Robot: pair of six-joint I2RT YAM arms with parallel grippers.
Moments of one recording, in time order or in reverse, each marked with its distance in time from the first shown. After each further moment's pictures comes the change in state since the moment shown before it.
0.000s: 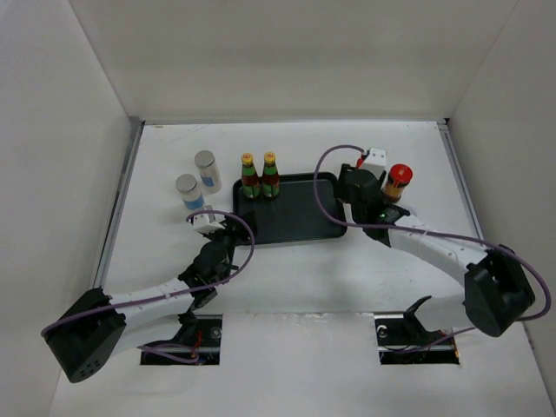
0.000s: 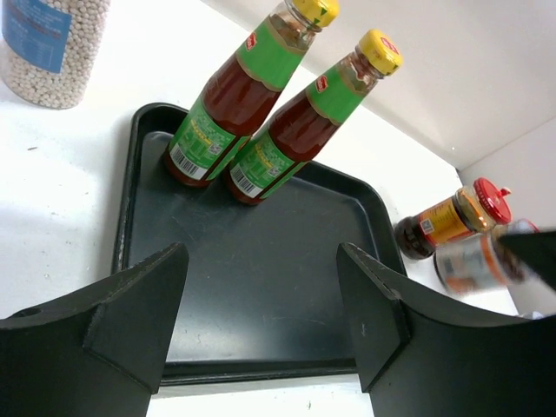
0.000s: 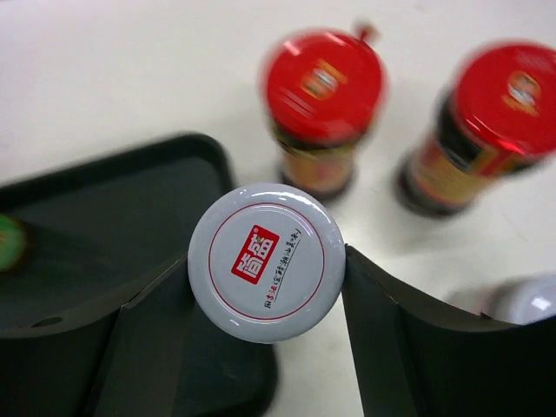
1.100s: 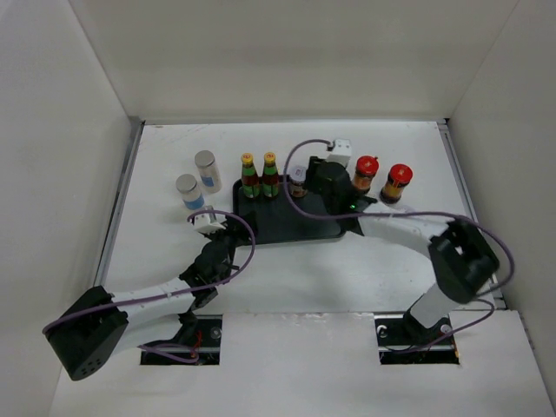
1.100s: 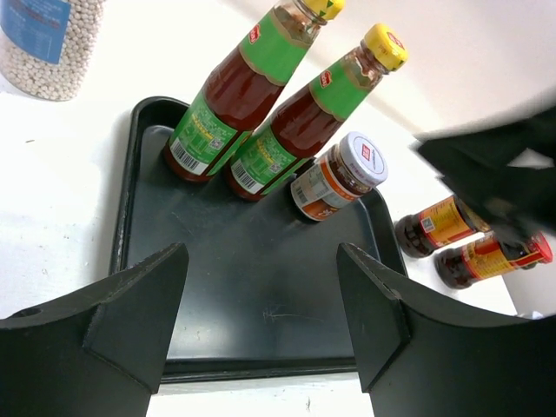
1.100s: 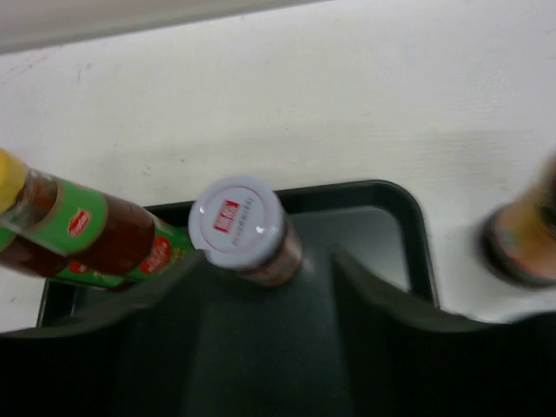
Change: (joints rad) left arm 0.001 0.016 0.000 0.001 0.004 -0.020; right arm 0.107 0.358 0.265 0.219 -0.130 0.005
